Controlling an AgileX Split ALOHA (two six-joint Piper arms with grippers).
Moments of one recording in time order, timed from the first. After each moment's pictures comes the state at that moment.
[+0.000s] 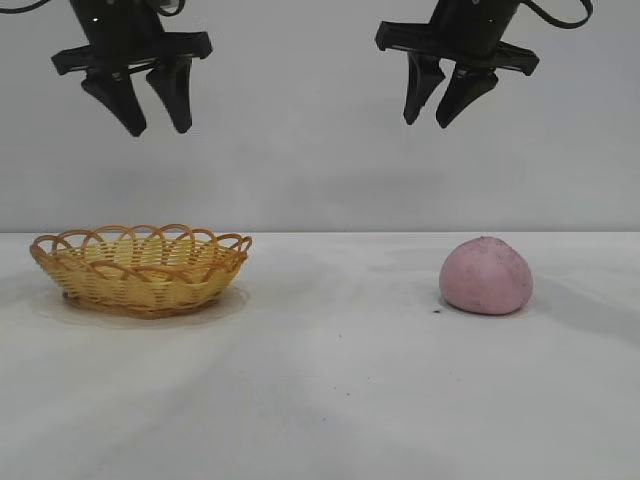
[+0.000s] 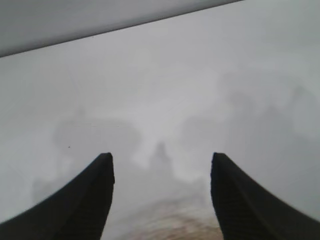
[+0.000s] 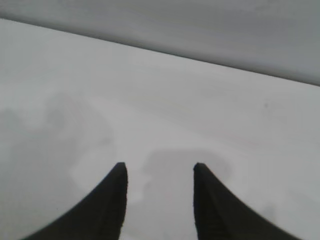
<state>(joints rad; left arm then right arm) -0.20 2.15 -1.84 0.02 1.05 0.14 0.29 2.11 -1.78 0.16 0.82 -0.12</state>
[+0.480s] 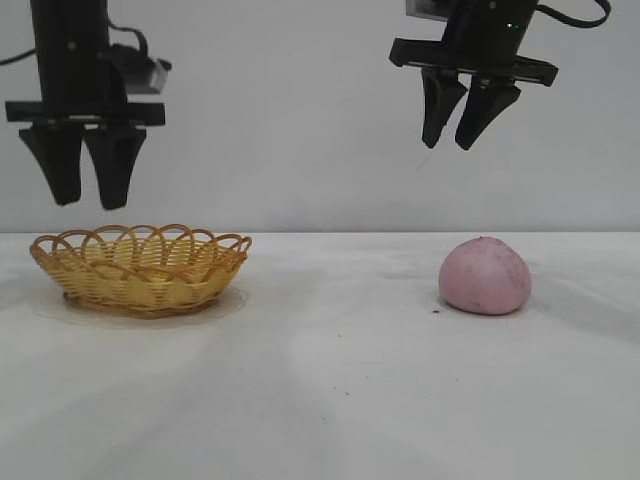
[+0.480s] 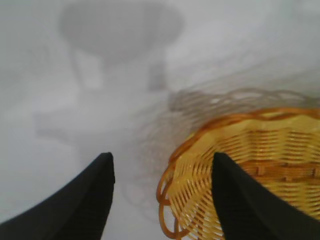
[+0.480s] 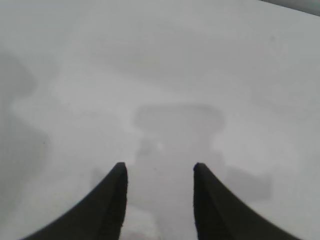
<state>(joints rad) -0.19 2.22 -1.78 0.02 1.14 0.19 0.29 2.11 -1.78 0.16 0.86 -0.15</state>
